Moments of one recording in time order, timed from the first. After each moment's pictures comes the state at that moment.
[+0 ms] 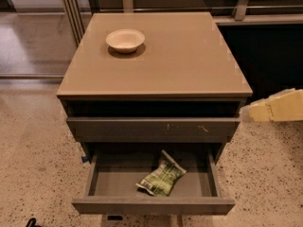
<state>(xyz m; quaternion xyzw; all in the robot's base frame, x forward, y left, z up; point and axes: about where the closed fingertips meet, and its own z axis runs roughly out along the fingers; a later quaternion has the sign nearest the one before) 0.428 -0.252 0.940 -0.21 0.90 0.09 0.38</state>
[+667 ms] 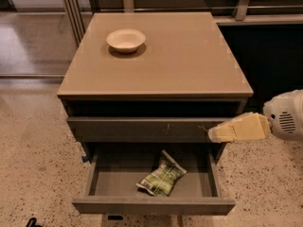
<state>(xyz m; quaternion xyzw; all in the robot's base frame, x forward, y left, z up) 0.430 -0.204 0.871 -0.22 0.90 0.15 0.33</state>
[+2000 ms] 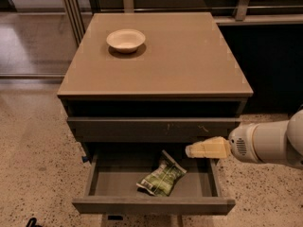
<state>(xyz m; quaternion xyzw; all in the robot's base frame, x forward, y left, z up) 0.446 -0.176 0.758 -0.15 0.92 0.17 0.30</state>
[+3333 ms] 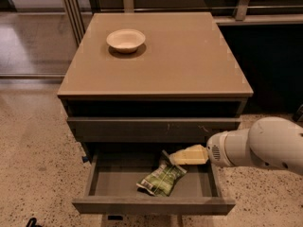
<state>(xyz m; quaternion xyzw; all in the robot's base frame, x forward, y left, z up) 0.458 -0.138 0.698 -0.17 0.93 0.18 0.27</state>
